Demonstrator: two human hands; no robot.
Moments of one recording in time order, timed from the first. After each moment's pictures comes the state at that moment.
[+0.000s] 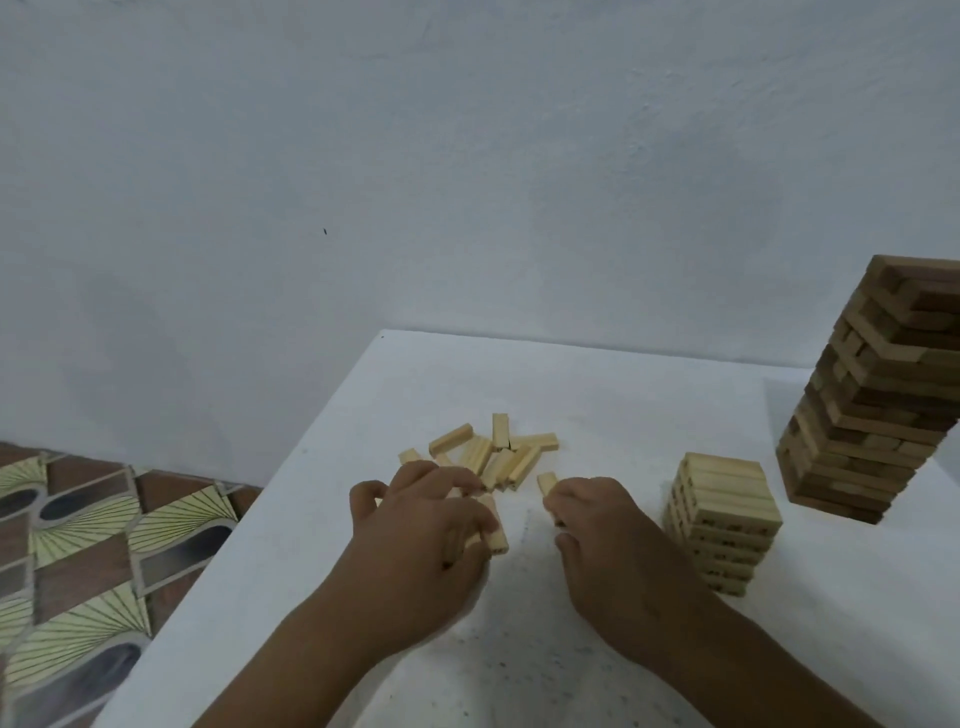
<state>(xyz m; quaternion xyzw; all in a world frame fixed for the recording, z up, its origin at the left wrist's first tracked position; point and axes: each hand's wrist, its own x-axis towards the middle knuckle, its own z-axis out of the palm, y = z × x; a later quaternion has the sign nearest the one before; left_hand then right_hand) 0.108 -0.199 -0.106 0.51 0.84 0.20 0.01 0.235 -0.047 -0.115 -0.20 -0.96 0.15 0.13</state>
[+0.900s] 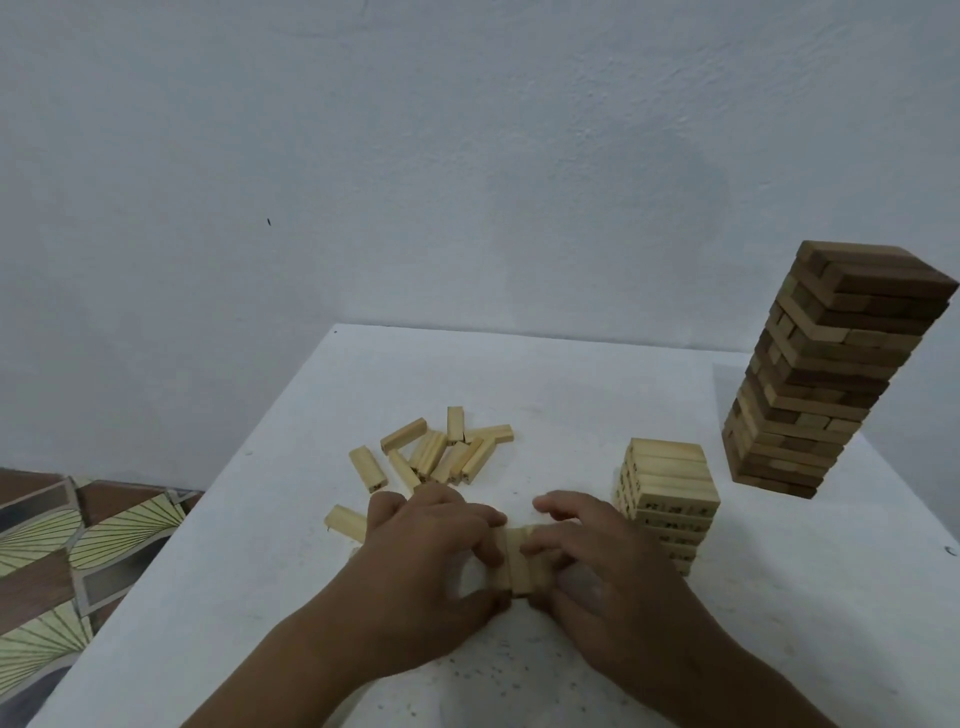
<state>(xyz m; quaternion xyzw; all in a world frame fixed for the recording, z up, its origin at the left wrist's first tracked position) 0.124 -0.178 -0.118 0.59 0.77 0.22 0.08 0.286 -0.038 -0.124 -0.13 -0.93 0.27 0.19</state>
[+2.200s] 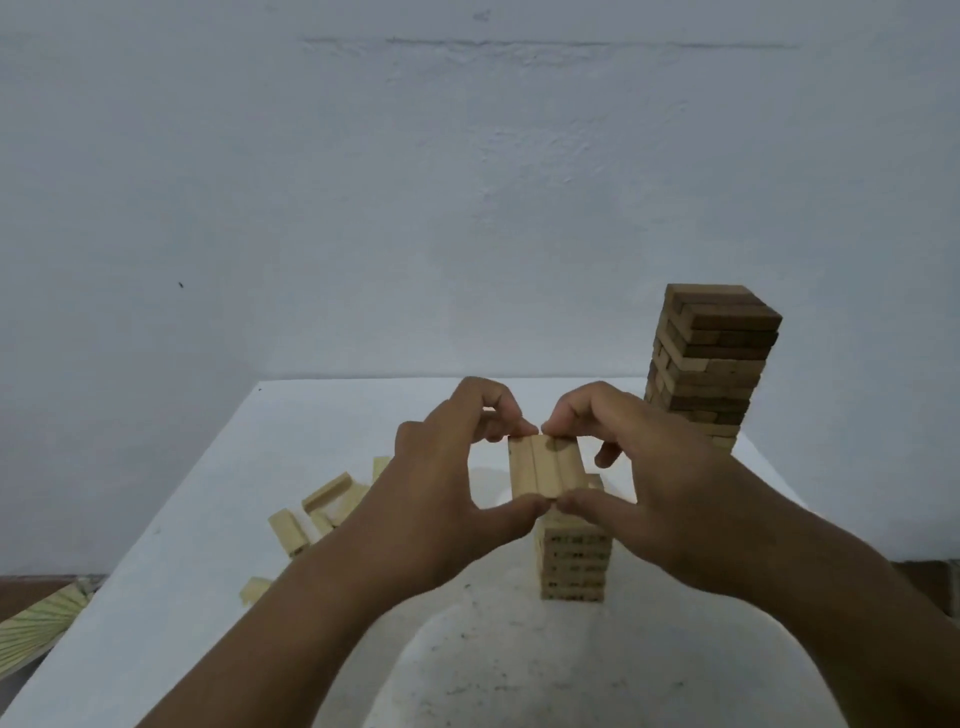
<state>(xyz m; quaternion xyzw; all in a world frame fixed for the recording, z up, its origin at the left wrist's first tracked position) 0.160 -0.102 -0.033 0.57 0.71 0.40 0.10 0.324 0.013 -0.008 -0.20 -0.94 0.21 0.18</state>
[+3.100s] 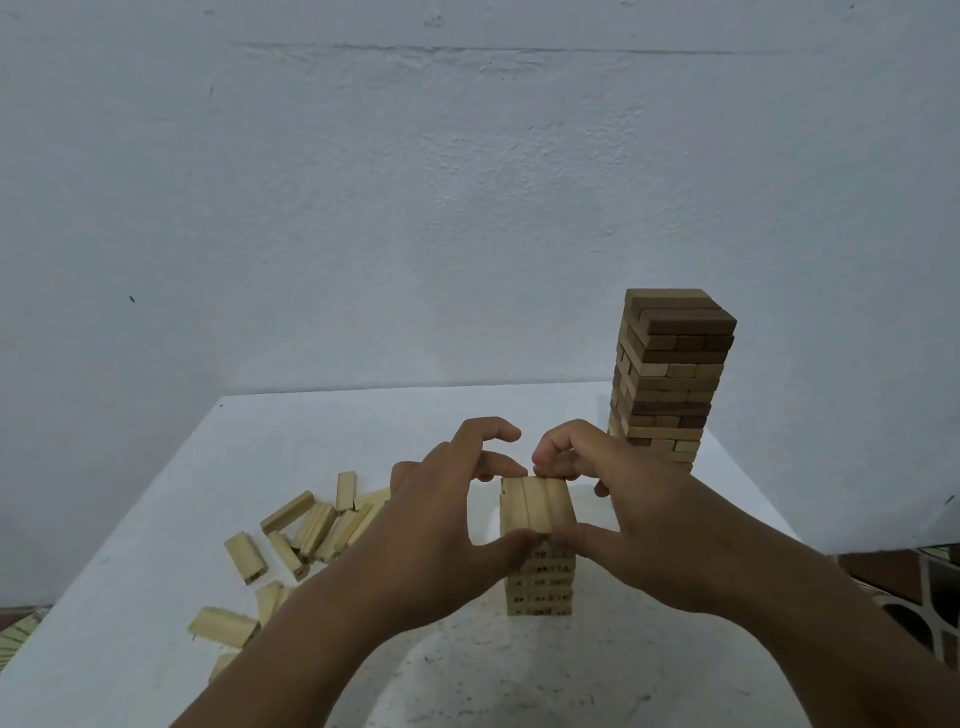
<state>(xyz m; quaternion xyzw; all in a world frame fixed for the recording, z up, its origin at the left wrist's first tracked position) 0.175 -0.079 -0.053 0.59 0.73 0.32 0.13 0.338 0.032 -0.030 -0.25 -0.93 0.23 0.12</state>
